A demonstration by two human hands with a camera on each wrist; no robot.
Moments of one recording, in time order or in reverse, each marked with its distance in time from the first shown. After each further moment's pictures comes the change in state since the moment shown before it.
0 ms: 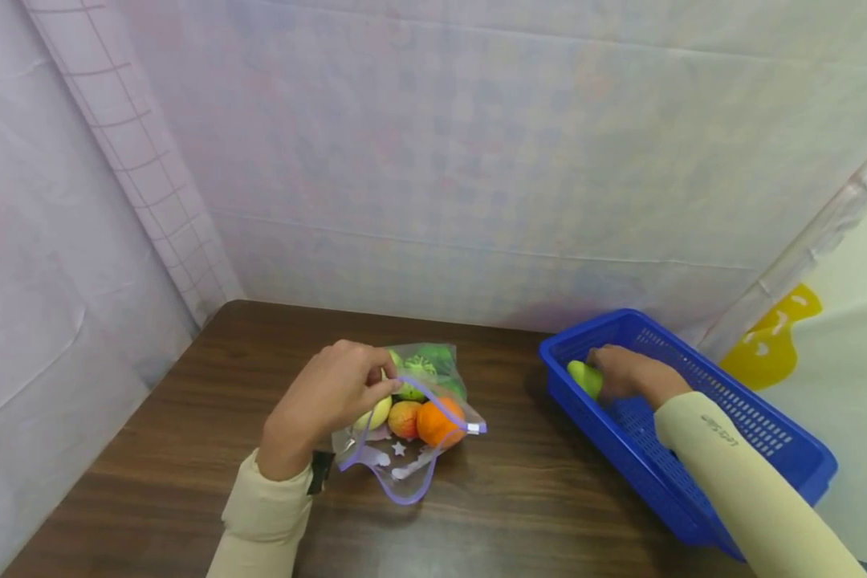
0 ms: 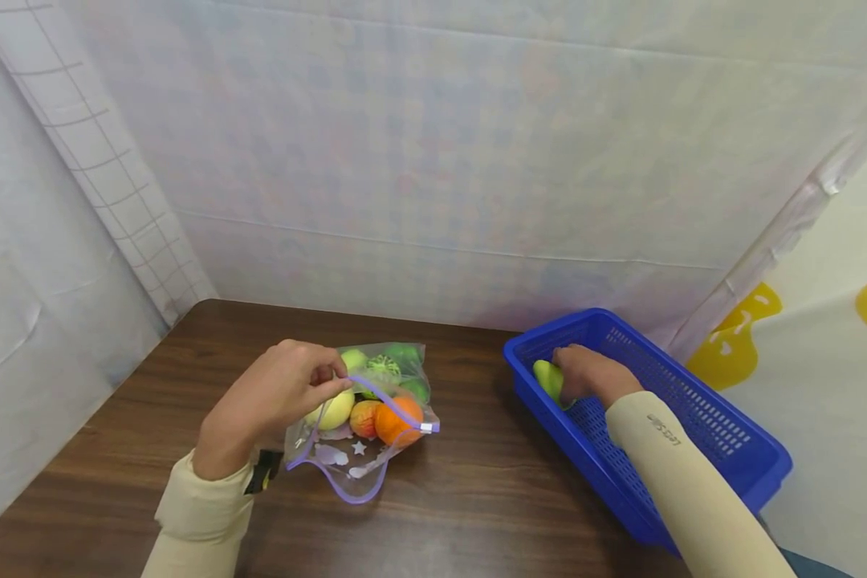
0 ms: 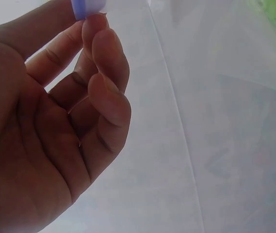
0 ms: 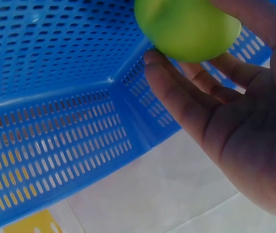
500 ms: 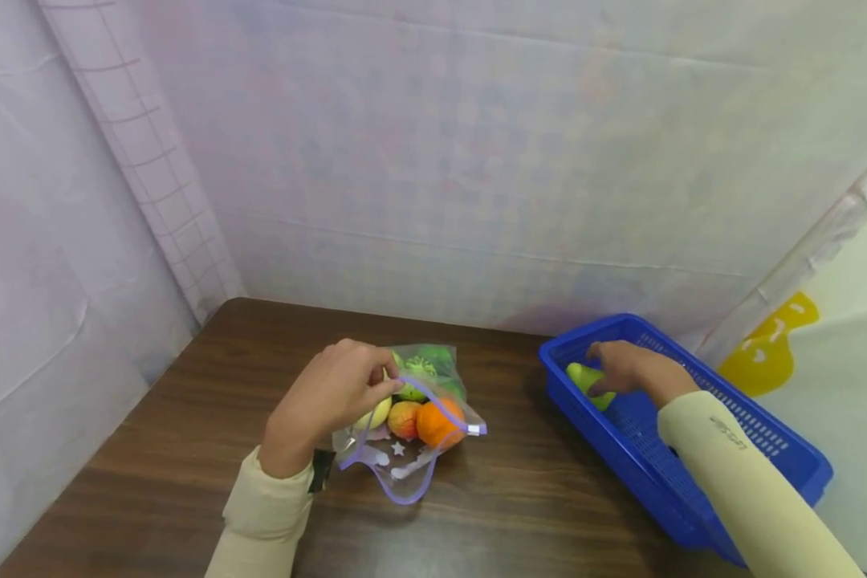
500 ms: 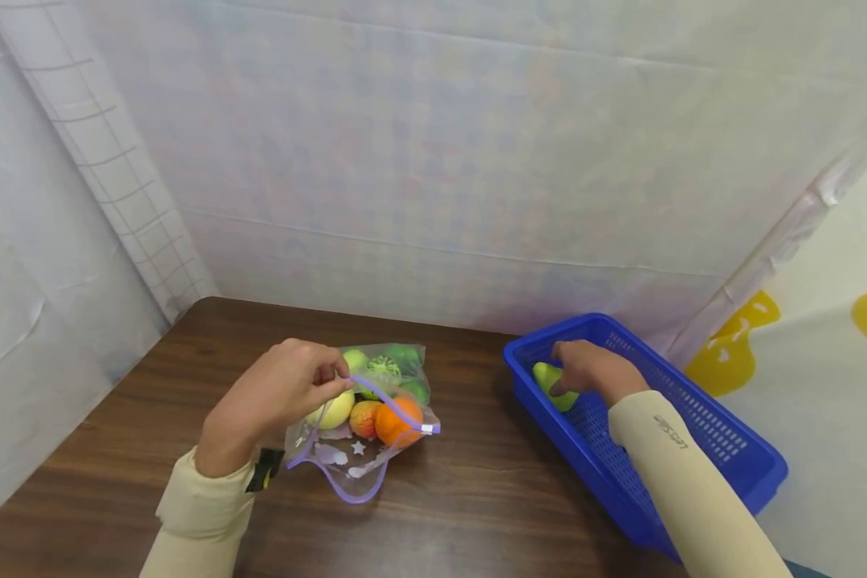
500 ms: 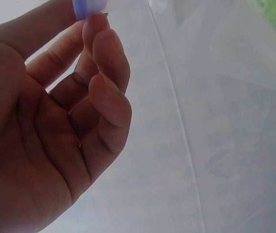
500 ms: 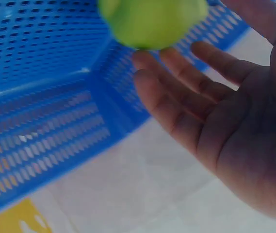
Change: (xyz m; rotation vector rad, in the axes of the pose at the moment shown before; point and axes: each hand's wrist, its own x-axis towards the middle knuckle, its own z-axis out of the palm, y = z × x) left_hand 0.004 0.005 0.001 -0.013 -0.017 -0.021; right_hand -0.003 -0.001 -0.021 -0.023 -0.016 0.019
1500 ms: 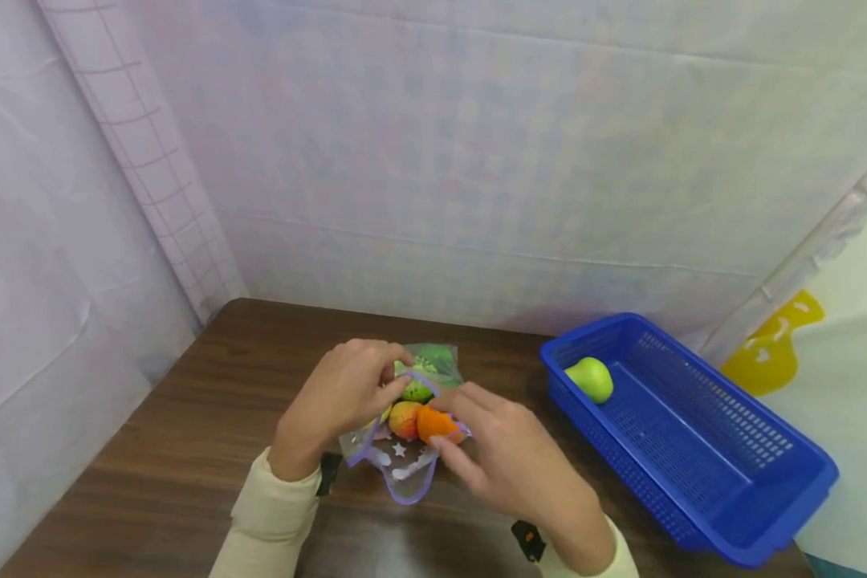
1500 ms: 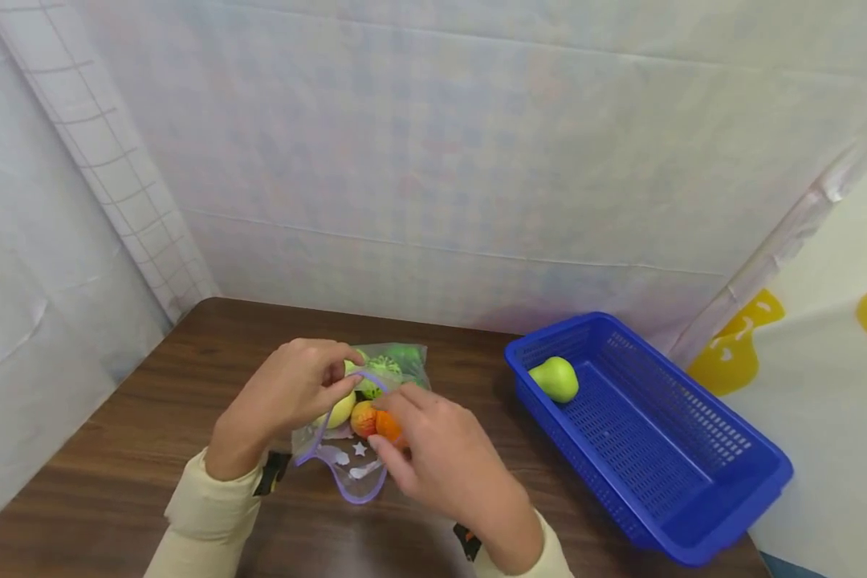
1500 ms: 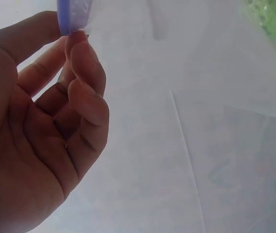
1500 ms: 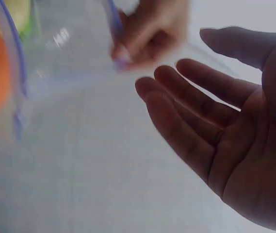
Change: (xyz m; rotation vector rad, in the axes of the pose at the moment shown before) left_hand 0.002 0.006 0.006 0.019 0.140 0.131; right_hand -0.090 -0.238 0.016 0.178 0.779 -0.544
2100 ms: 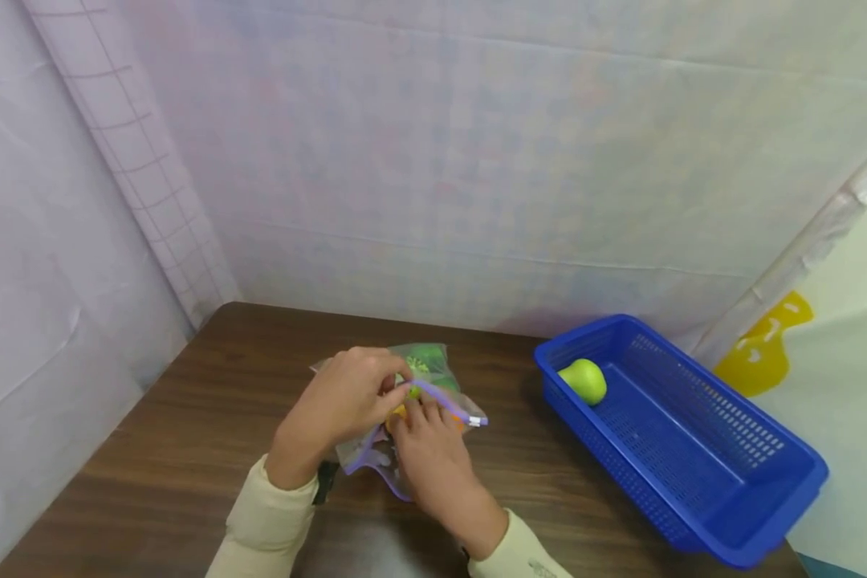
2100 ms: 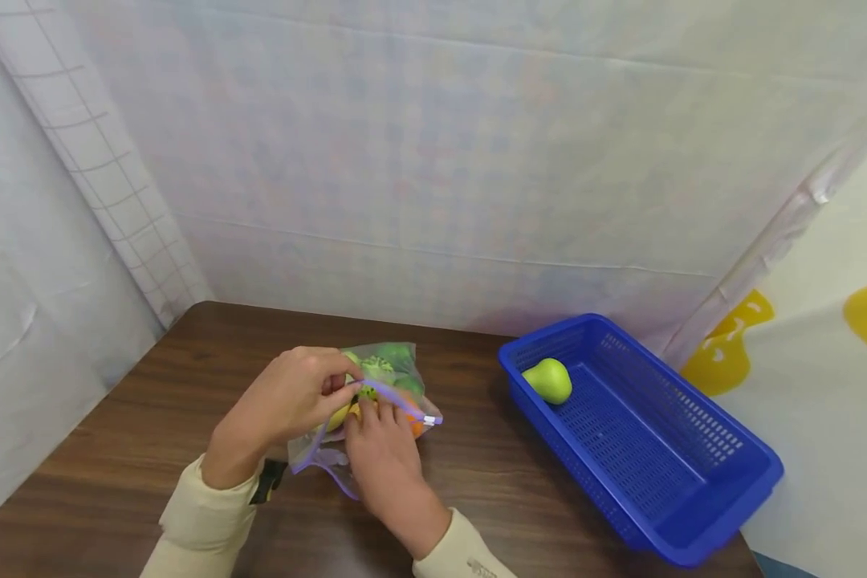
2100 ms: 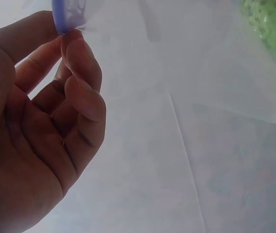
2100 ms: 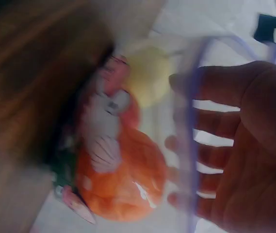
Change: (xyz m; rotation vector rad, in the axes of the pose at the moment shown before) left_hand 0.000 0.006 0.007 0.019 0.019 0.073; right_hand 0.001 0.005 0.126 -0.527 -0.092 0.095
